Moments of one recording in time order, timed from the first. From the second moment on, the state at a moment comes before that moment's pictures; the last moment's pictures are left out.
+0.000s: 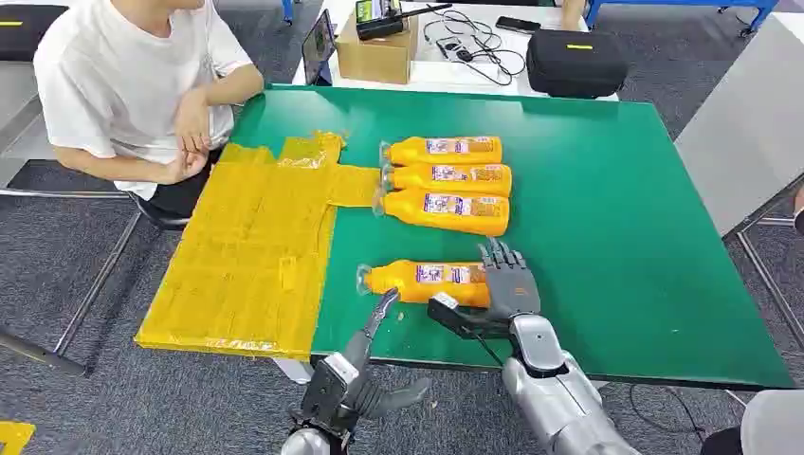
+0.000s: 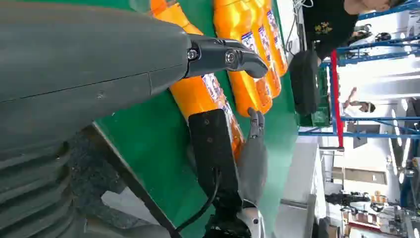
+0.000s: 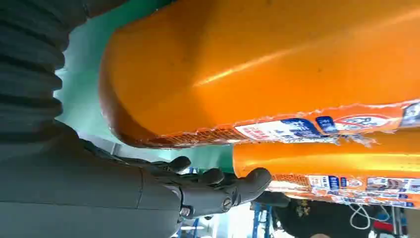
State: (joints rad) left arm -0.05 -0.19 -0.59 -1.15 0.04 0.11 -0.58; right arm -0.46 0.06 0.42 -0.69 1.28 -0.34 0.15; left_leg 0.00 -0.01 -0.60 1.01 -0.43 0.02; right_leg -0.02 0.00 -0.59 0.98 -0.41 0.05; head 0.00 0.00
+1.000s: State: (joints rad) left arm -0.01 -0.20 -0.51 -1.23 0.38 0.01 -0.49; right arm -0.31 0.11 0.31 -0.77 0.70 -0.44 -0.31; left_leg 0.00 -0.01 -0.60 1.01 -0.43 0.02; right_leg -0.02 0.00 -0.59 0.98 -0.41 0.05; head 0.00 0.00
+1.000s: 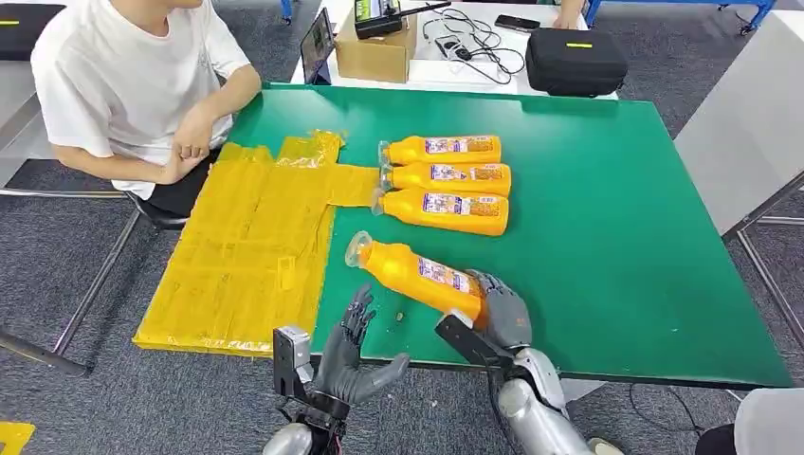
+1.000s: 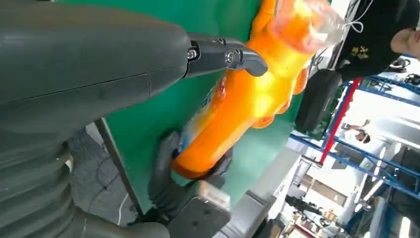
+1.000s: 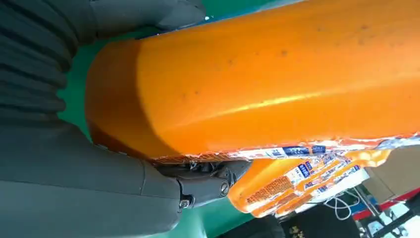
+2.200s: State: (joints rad) left arm -0.02 -0.18 -0.57 -1.31 0.53 -0.02 -0.56; right arm -0.14 0.18 0.47 -0.98 0.46 -0.44 -0.50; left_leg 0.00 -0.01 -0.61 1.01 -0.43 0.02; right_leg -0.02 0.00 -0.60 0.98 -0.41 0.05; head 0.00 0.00
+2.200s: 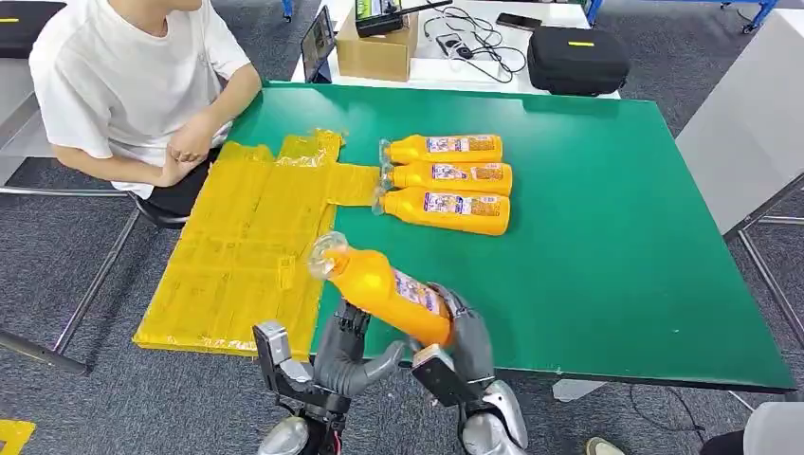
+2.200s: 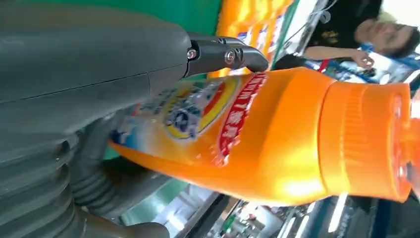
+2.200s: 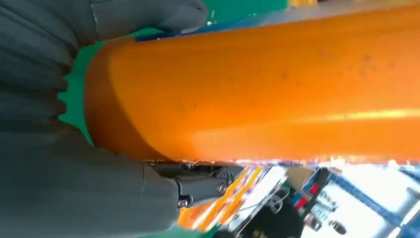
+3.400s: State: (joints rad) left arm -0.07 -0.16 -0.57 -1.29 0.46 -0.14 -0.57; right arm -0.18 0.15 0.64 -0.91 0.55 -0.47 -0.54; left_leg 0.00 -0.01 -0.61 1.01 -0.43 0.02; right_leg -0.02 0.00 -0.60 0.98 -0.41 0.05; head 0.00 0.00
